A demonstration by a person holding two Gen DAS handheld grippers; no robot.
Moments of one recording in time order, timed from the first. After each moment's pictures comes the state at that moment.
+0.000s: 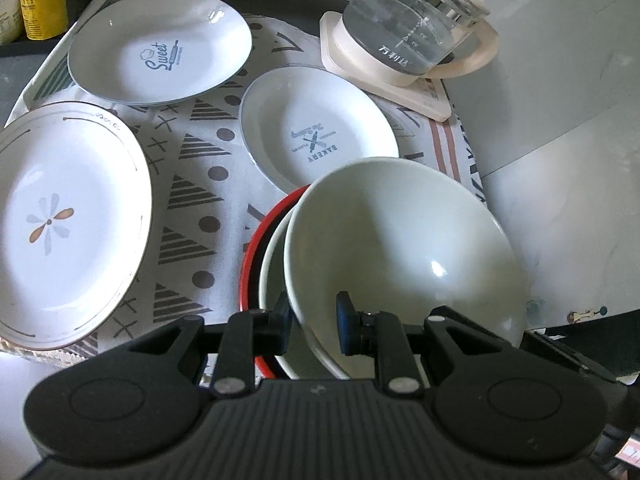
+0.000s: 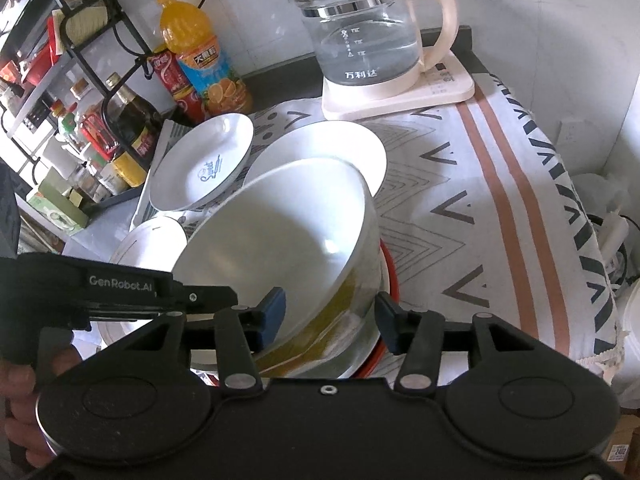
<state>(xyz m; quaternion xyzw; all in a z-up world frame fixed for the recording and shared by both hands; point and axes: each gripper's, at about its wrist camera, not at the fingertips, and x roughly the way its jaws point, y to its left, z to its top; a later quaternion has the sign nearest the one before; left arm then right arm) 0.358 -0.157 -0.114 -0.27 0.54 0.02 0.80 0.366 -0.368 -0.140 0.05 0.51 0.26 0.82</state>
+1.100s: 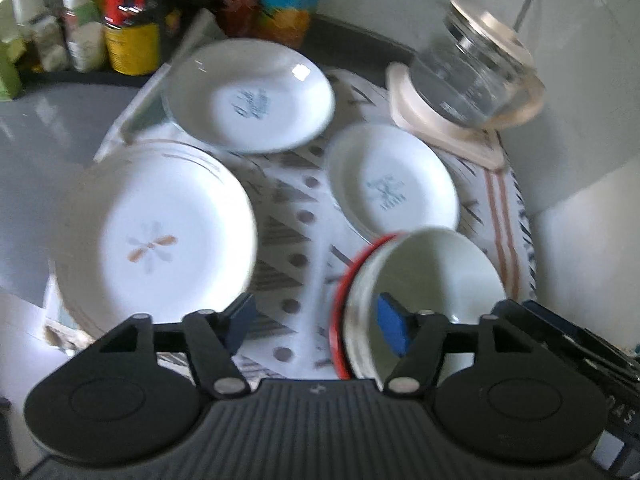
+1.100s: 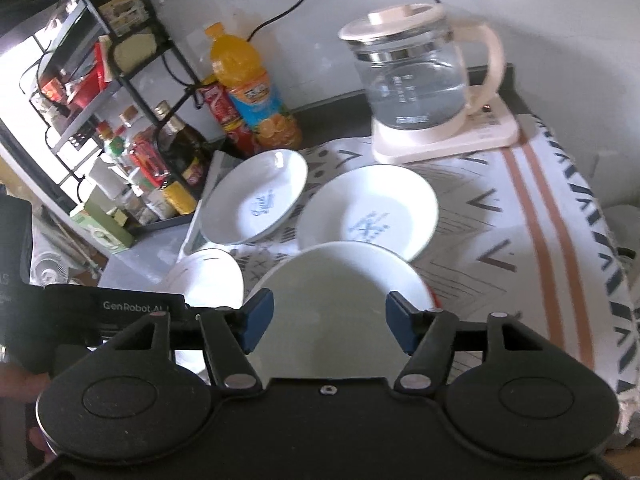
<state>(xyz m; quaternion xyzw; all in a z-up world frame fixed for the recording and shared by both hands) 0.336 -0.119 -0.072 -0.24 0.52 0.13 0.81 0.372 -0.351 -0.109 0.07 0.47 0.33 0.82</state>
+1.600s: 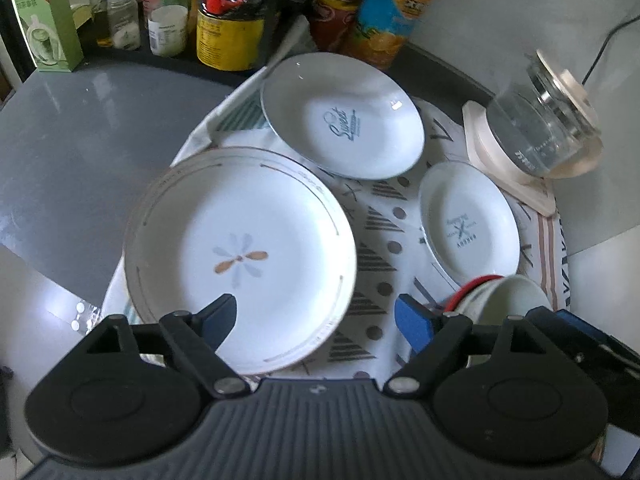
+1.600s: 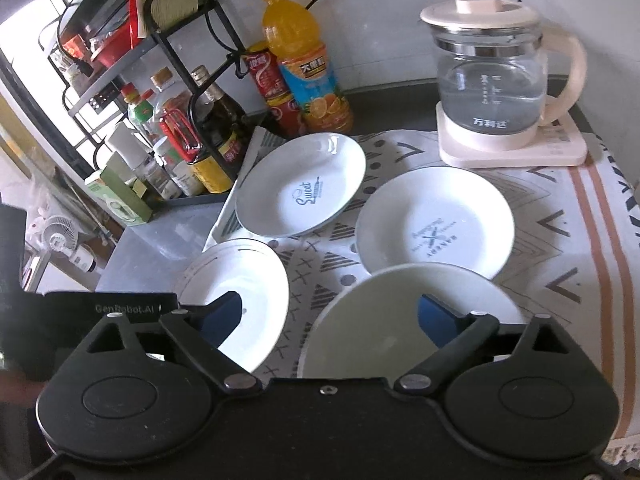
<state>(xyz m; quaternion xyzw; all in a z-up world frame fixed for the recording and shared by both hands) 0.311 -0.048 -0.085 -0.28 0.51 0.18 0.80 0.375 -0.277 -0.106 0.03 0.48 0.36 0.80</state>
